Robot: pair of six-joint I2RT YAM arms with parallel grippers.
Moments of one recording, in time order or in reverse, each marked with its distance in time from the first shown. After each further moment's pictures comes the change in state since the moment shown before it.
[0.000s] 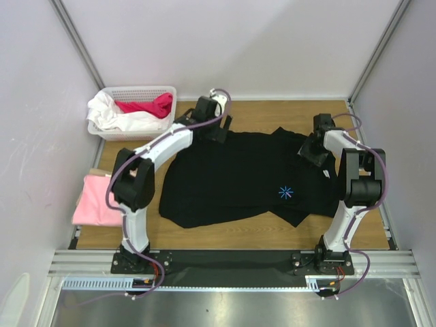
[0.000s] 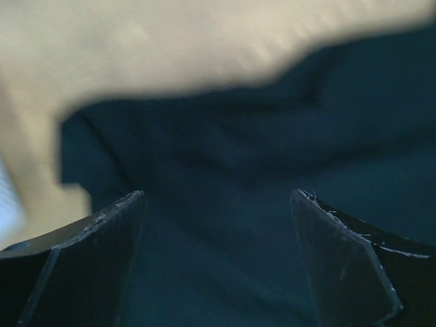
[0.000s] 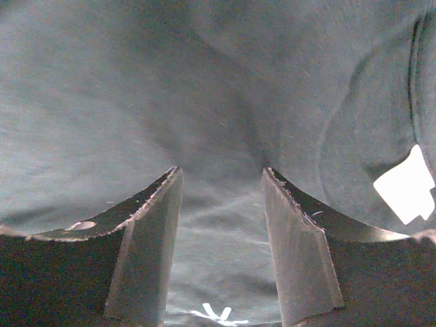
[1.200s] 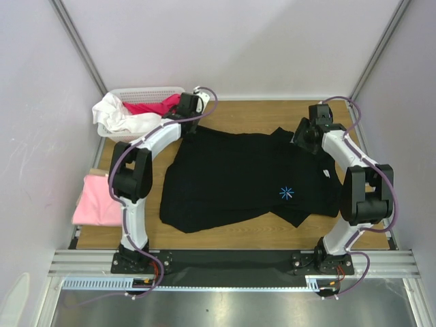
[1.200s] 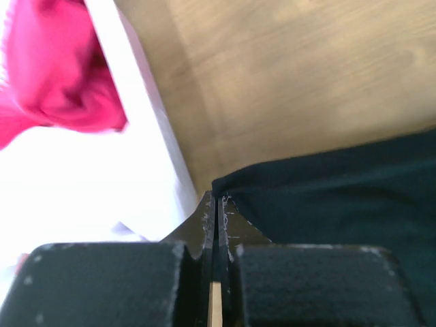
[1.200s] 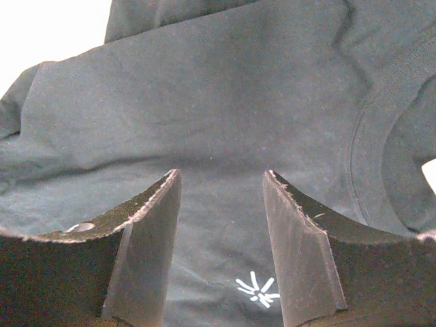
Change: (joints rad) left arm 0.132 0.021 -0.074 0.058 -0.123 0.243; right arm 0.104 -0.207 -0.027 0.063 -0.024 -0.055
